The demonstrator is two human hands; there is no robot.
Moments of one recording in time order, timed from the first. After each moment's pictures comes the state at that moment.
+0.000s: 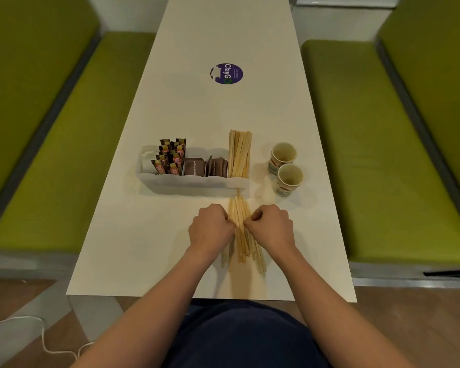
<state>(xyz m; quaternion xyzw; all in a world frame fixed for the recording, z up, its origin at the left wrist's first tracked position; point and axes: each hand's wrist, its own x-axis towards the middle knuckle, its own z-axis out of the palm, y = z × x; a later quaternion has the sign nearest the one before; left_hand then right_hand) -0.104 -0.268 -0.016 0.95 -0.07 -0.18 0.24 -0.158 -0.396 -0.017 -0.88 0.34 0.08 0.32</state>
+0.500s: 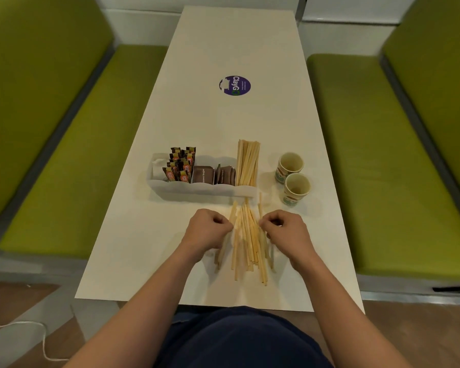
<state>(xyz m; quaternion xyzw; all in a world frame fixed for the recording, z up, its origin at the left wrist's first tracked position) -0.086 -0.238 -0.004 0.83 0.02 -0.30 0.47 -0.172 -0.414 -0.007 -0.78 0.34 0.02 0.52</state>
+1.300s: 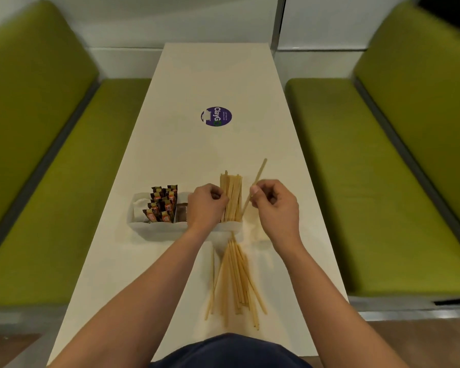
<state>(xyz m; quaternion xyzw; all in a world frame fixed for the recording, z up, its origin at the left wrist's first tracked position) 0.013 -0.319 0.012 0.88 -0.07 -0.08 0.45 -0.093 -0.442 0.039 -0.74 0.26 -0.24 0.58</state>
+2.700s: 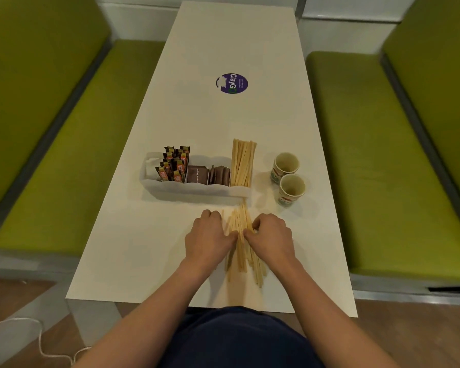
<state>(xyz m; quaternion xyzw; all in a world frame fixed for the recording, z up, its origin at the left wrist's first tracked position) -0.106 -0.258 -0.023 0.96 -0.11 -0.16 0.19 -0.158 -0.396 -0.017 -0.92 0.28 0.10 0.26</state>
